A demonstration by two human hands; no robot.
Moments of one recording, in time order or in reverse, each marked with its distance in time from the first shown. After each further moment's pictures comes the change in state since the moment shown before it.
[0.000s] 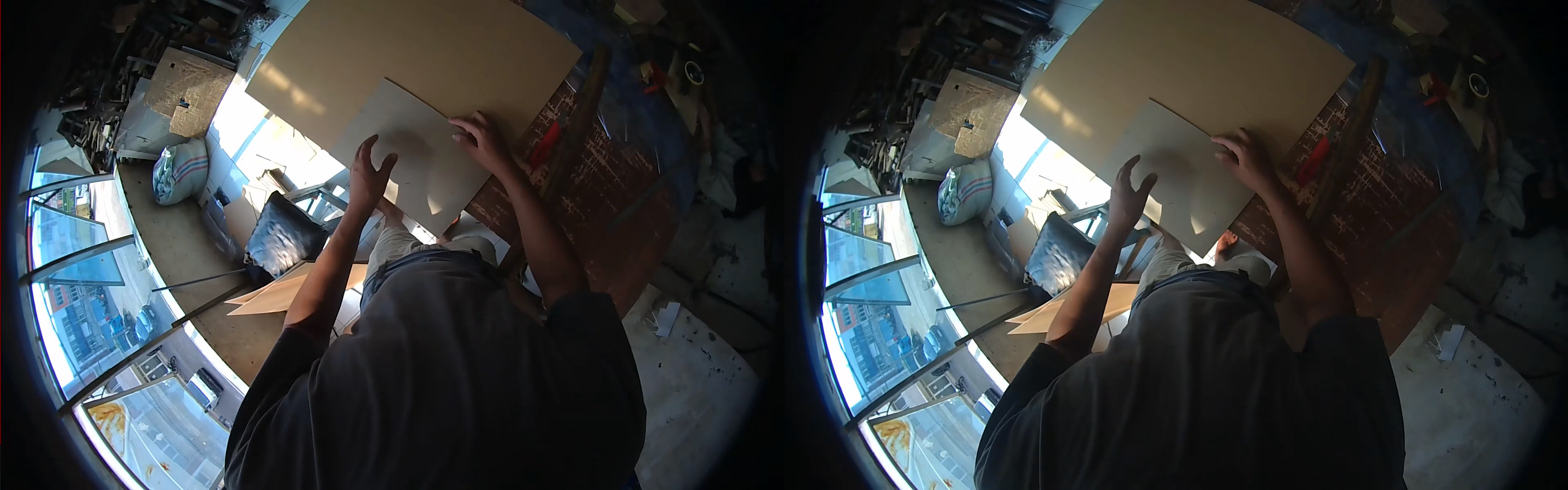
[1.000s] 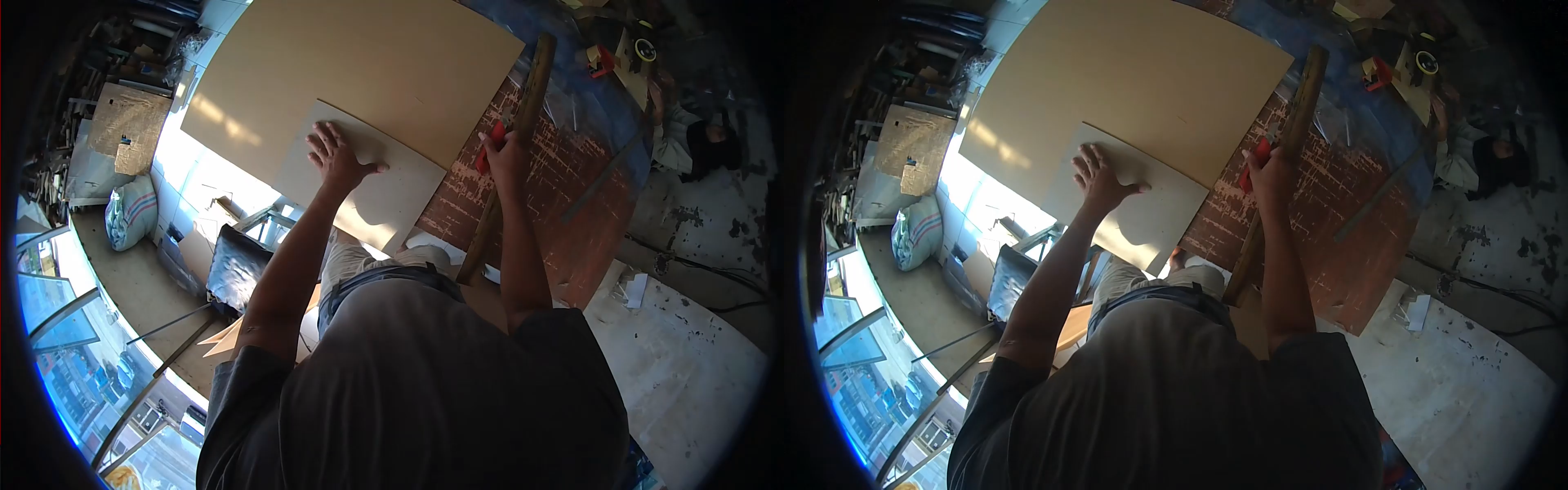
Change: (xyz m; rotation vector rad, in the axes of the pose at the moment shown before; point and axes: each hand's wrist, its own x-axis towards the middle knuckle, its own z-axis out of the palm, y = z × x) left_hand 0.082 0.033 0.067 0.531 -0.215 -0.118; right_hand -0.060 0.034 -0.098 -0.569 0.369 0.805
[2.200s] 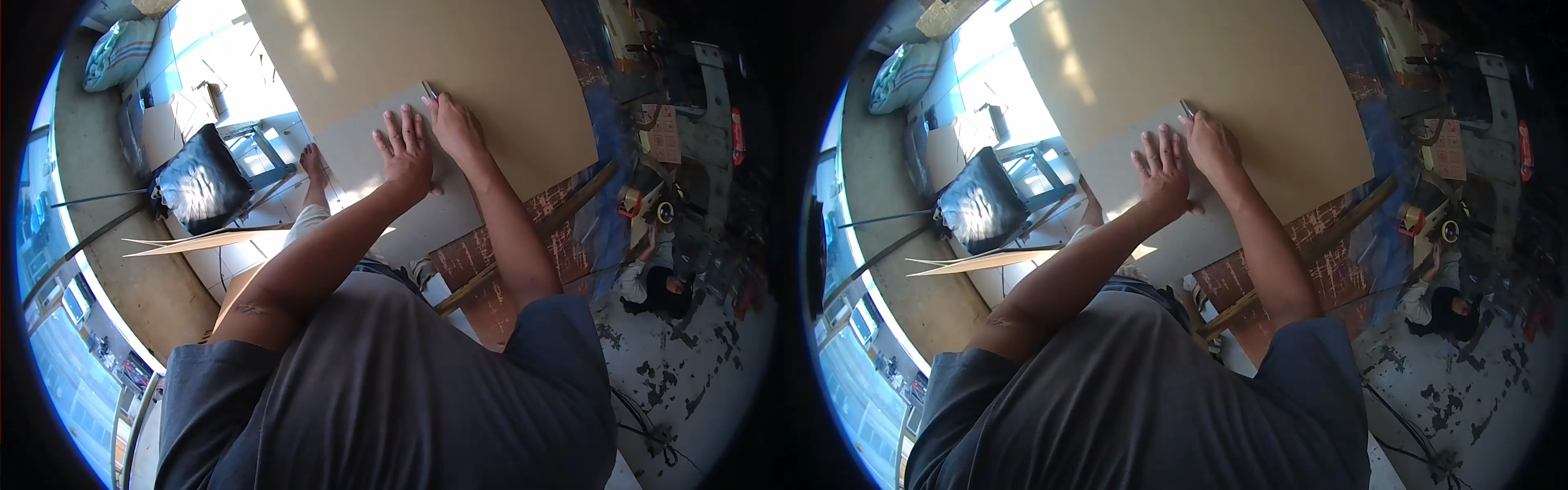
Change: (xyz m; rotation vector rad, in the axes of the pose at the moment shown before) left_hand 0.001 0.001 -0.016 -0.044 -0.109 -0.083; right_hand 0.023 -0.283 0.106 -0.066 -0.709 -0.690
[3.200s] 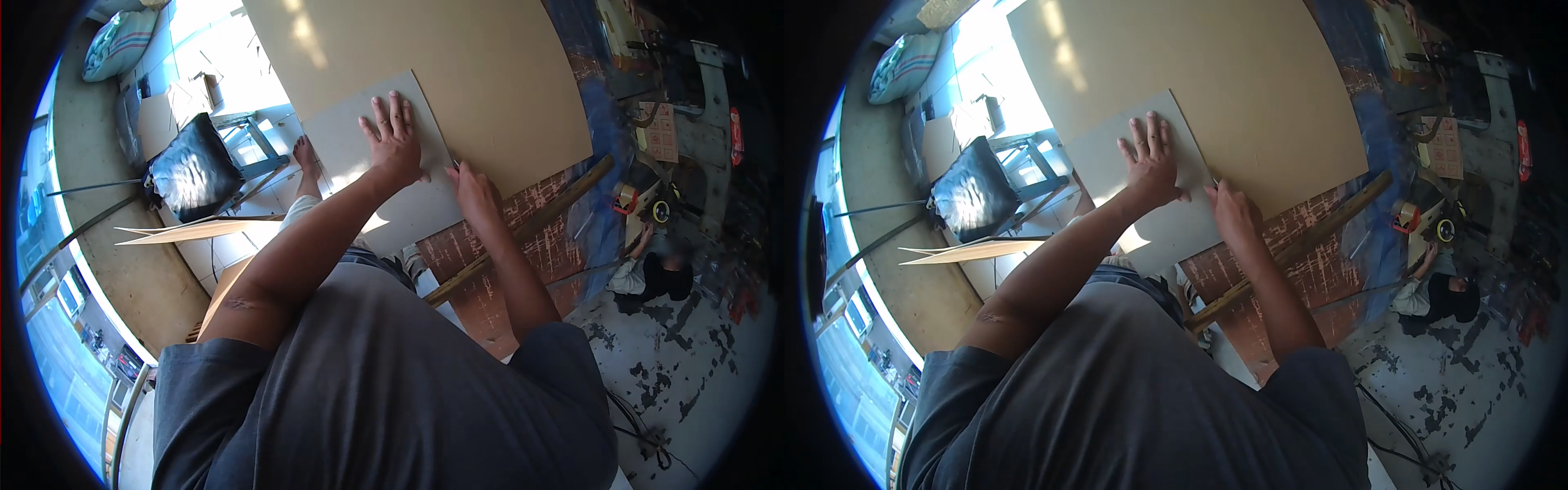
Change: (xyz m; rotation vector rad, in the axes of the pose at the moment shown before) left_hand 0.001 0.004 0.000 -0.017 -0.007 -0.030; right_hand -0.137 0.056 -0.011 -0.184 -0.154 0.088
